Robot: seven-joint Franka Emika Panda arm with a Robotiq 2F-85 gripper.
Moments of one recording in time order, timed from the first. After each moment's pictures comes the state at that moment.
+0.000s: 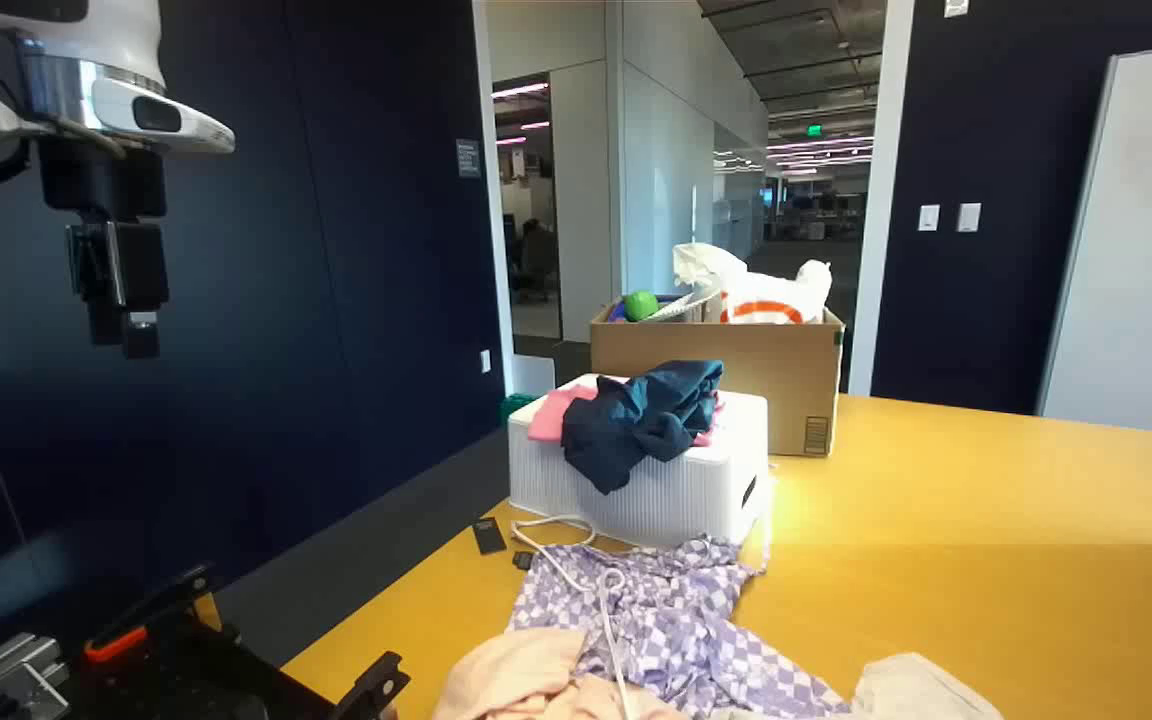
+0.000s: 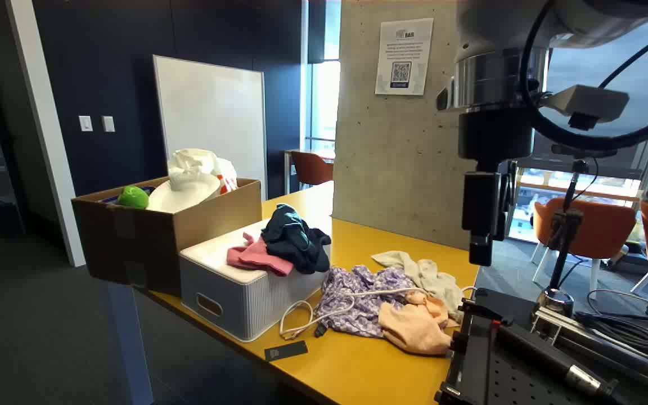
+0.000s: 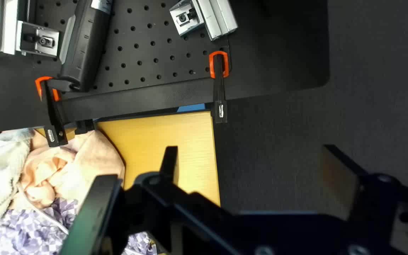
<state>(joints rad) 0.12 -0.43 0.22 -2.62 0.15 2.07 0.32</state>
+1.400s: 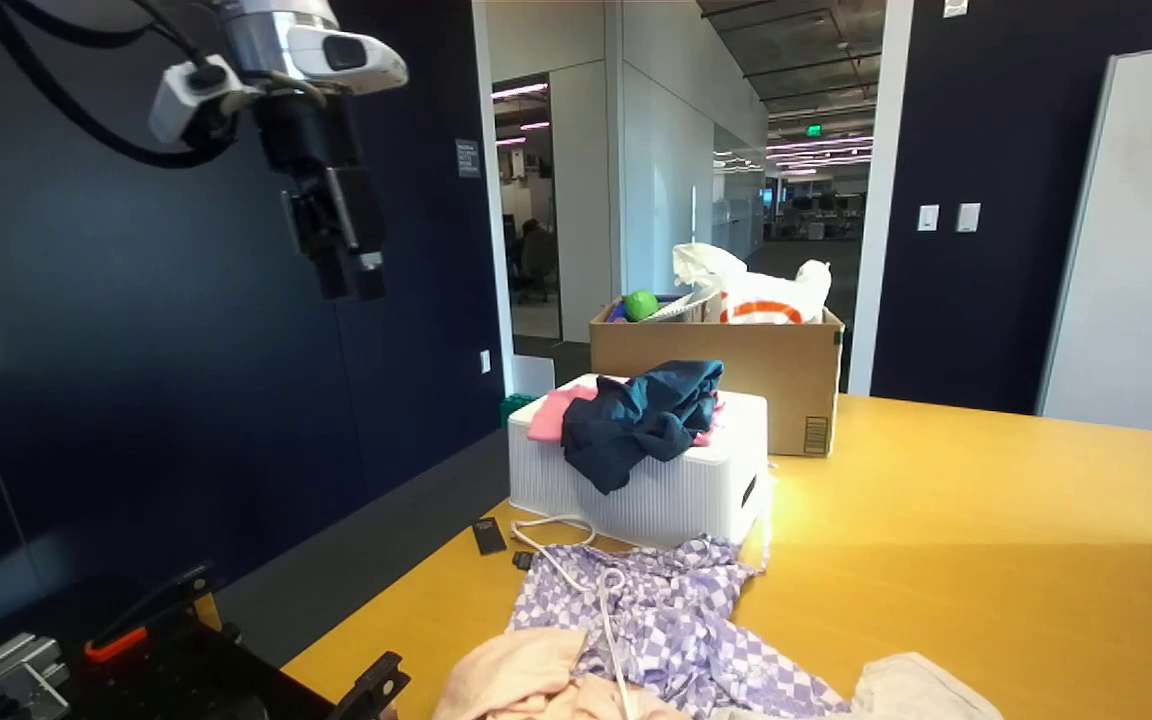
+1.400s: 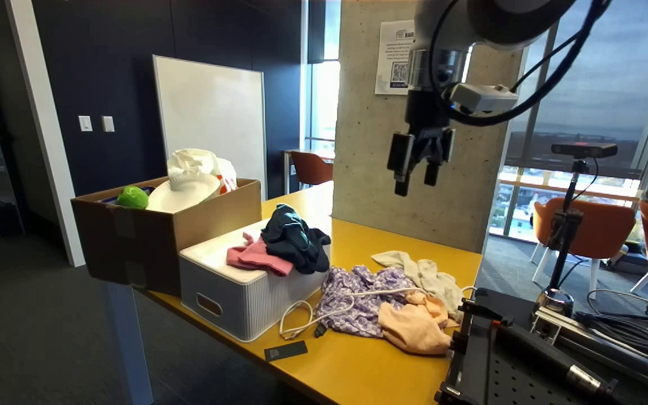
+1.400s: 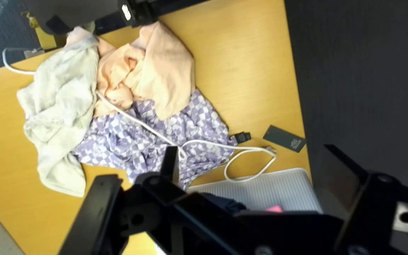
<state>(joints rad) -0.08 -0.23 0.12 -2.40 -0.10 2.24 0.36</state>
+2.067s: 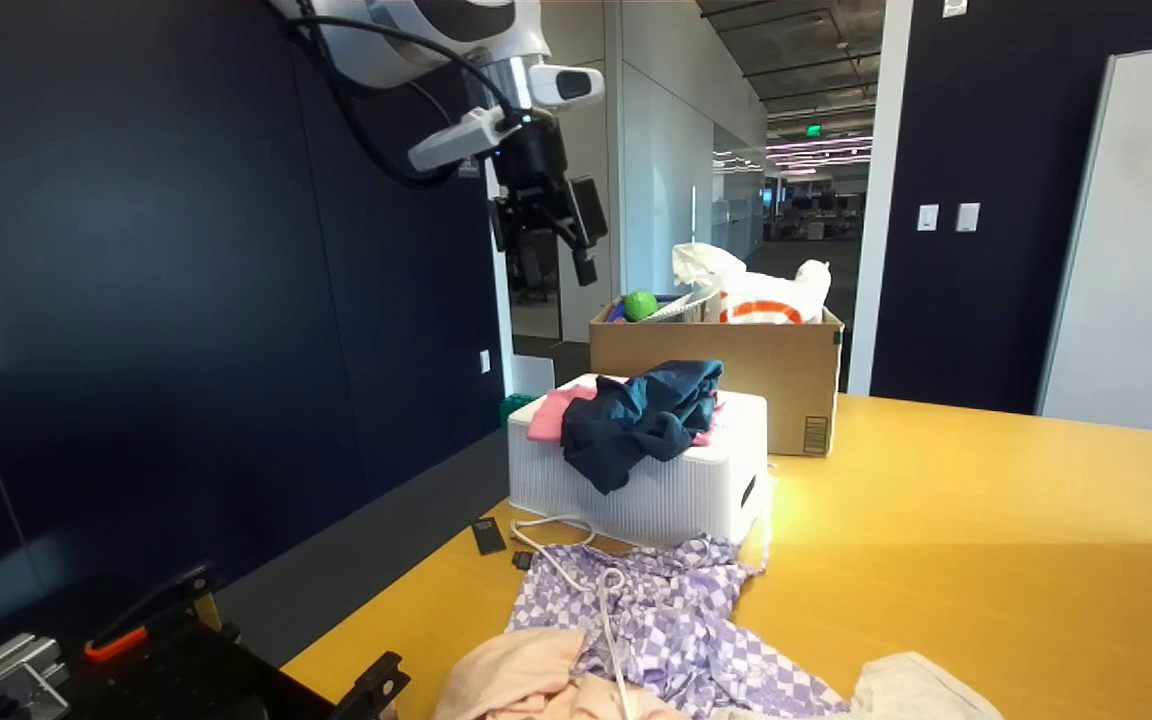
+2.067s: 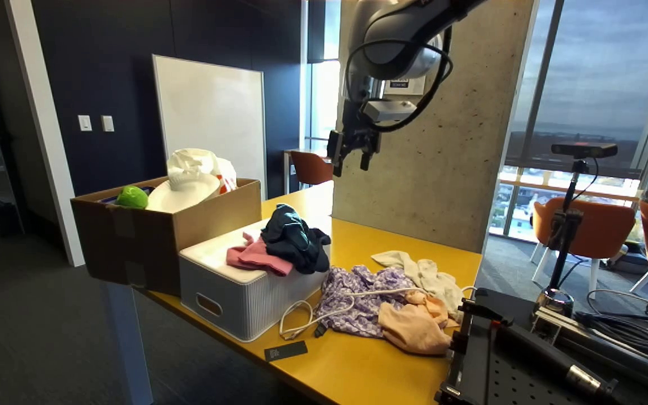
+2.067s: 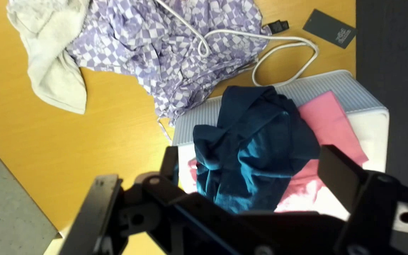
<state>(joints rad) -0.12 0.27 -0.01 -1.84 -0.14 2.28 0.21</state>
